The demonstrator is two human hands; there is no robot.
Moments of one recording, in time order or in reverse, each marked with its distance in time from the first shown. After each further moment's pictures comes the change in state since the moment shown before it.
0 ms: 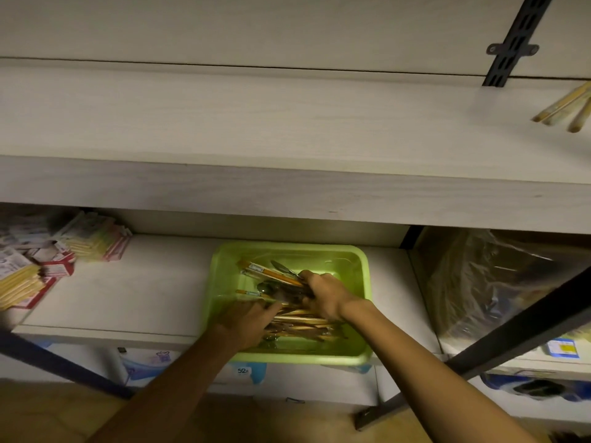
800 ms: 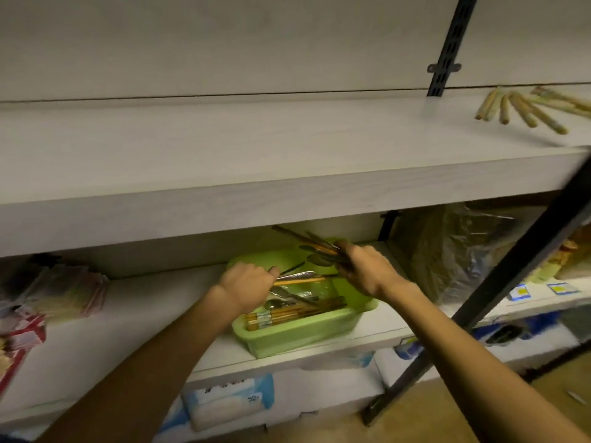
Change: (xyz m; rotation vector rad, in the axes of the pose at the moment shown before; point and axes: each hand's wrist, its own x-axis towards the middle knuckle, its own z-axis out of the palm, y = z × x) left_hand -0.009 -0.050 -0.104 0.432 0.198 0.183; right_hand -0.047 -0.028 -0.044 -0.124 0.423 0.238
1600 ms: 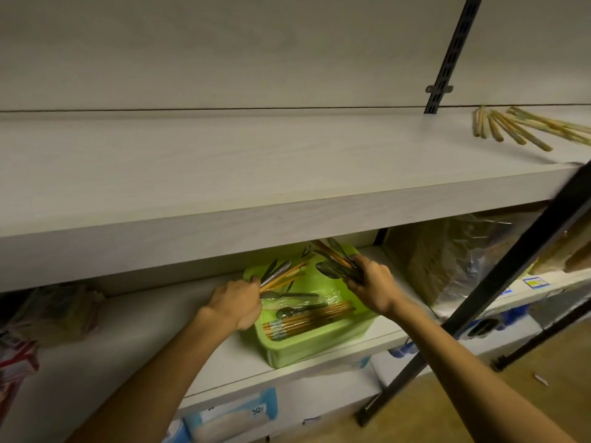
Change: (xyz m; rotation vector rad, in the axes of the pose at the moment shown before) left_hand -0.033 -0.046 0.024 -0.466 -0.077 -0.183; right_hand -0.015 -0.040 0.014 0.194 0.129 0.188
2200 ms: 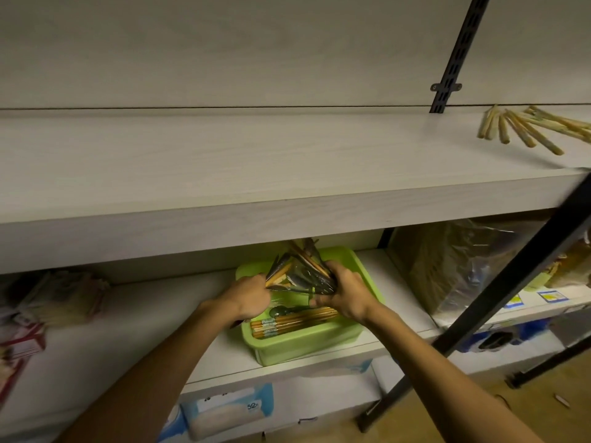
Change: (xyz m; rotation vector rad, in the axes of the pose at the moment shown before) left_hand 0.012 0.036 -0.008 -0.467 -0.120 -0.147; right_hand 0.010 0.005 0.016 0.330 -0.226 -0.106
